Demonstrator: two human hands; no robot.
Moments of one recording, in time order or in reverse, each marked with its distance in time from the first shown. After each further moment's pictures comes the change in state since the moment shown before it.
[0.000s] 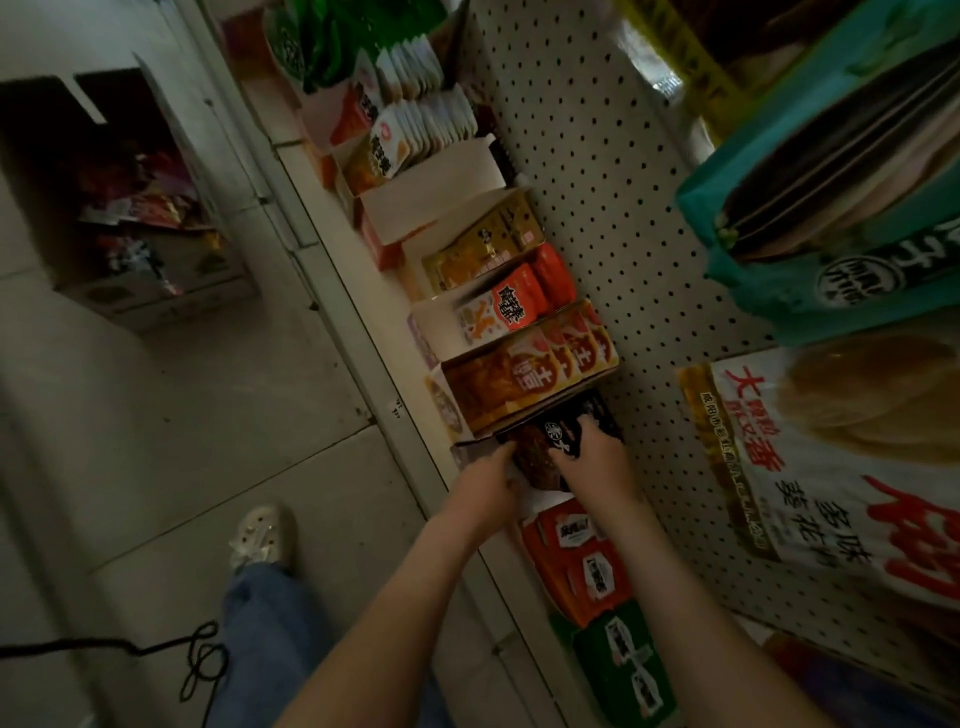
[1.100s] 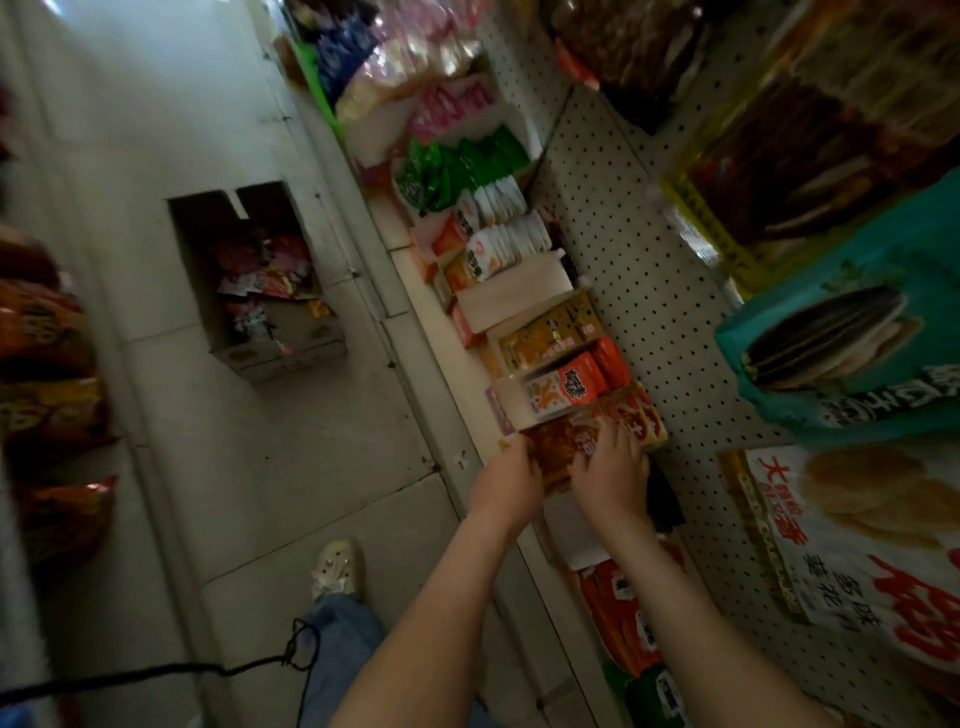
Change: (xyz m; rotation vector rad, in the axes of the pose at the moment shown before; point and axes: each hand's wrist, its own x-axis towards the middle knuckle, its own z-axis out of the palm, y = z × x) left_hand -0.058 0.027 -0.120 -0.133 0.309 -0.041; right_hand -0.038 -0.116 -0.043 -0.063 0.293 -0.149
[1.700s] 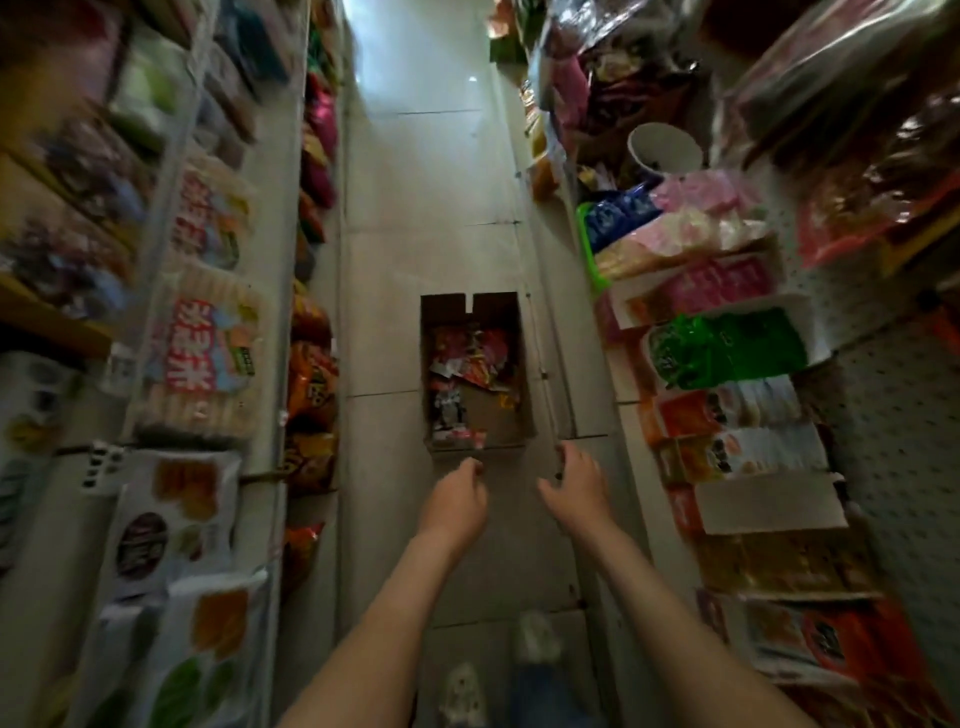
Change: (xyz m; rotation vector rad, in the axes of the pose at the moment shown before) left_hand 0.048 -0.145 -0.321 -0.038 0.324 -0.364; right_hand 0.083 -0.357 0.037 0.203 -0.419 -0.346
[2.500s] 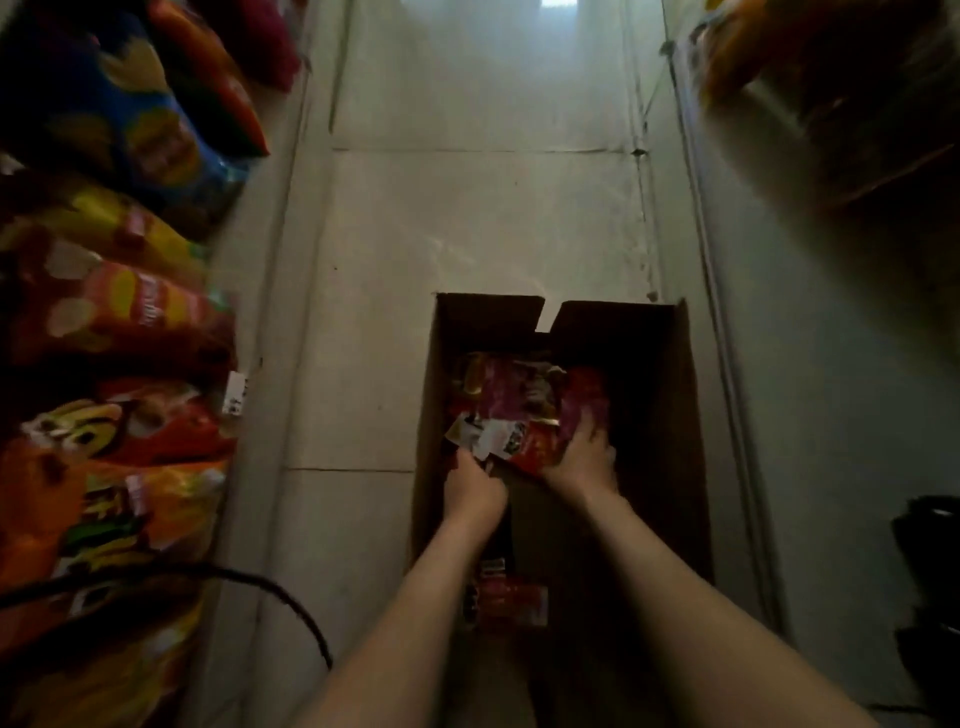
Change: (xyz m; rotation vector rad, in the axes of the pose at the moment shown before) left_hand 0.553 -0.126 0.091 -0.375 0.045 -0.452; right_hand 0.547 -0.014 0.255 -0.009 -0.228 0.115
